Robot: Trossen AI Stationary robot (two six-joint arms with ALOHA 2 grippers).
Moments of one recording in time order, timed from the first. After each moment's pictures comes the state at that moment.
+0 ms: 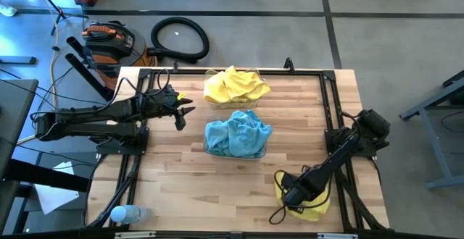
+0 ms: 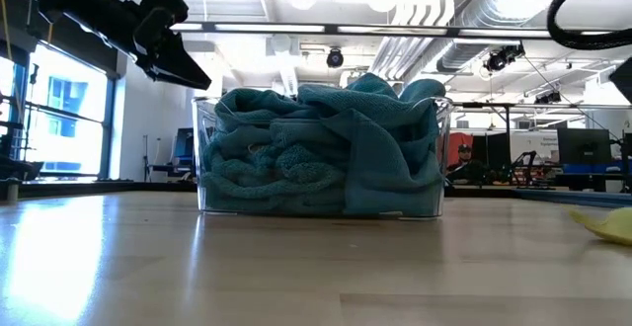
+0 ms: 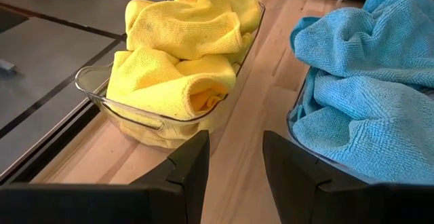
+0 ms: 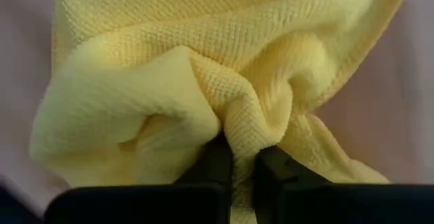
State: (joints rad) left arm 0.28 0.76 0.47 -0.18 -0.17 -0.02; right arm 0.74 1.79 0.99 -0.79 -0.11 1.18
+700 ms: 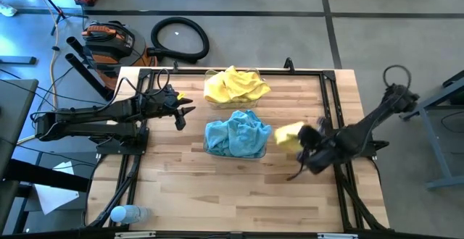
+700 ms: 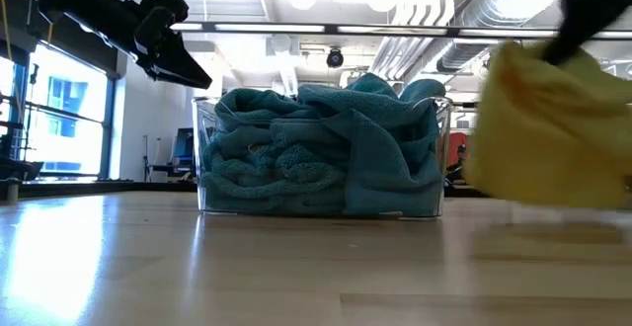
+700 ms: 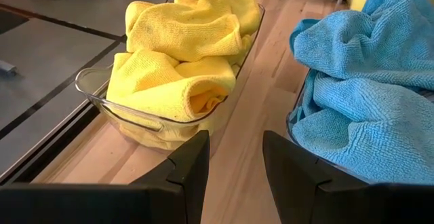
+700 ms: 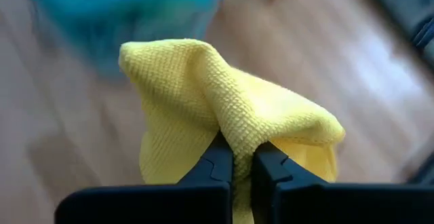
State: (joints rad) left arm 0.28 0.76 0.47 -0.17 -0.17 -0.02; right arm 0.63 1.20 0.98 -1.24 0.65 1.14
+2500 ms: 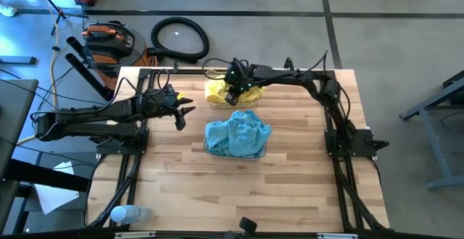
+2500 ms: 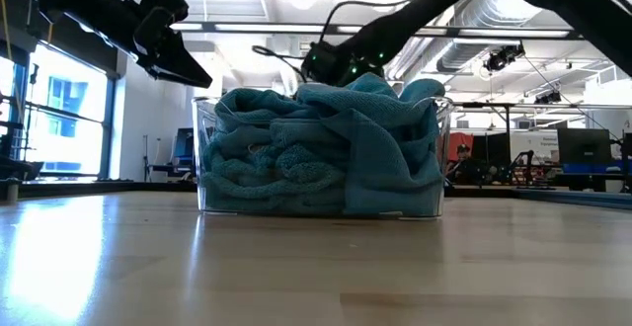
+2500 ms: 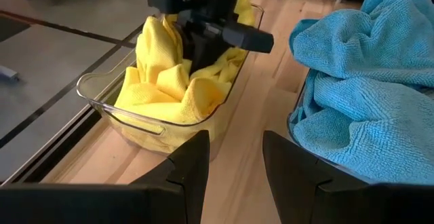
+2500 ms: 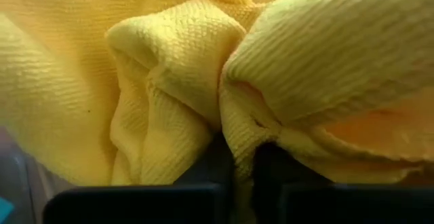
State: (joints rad) left arm 0.28 0.76 0.47 -0.17 -0.17 0.00; right arm -0.46 2.17 1.65 -0.49 -0.09 0.00
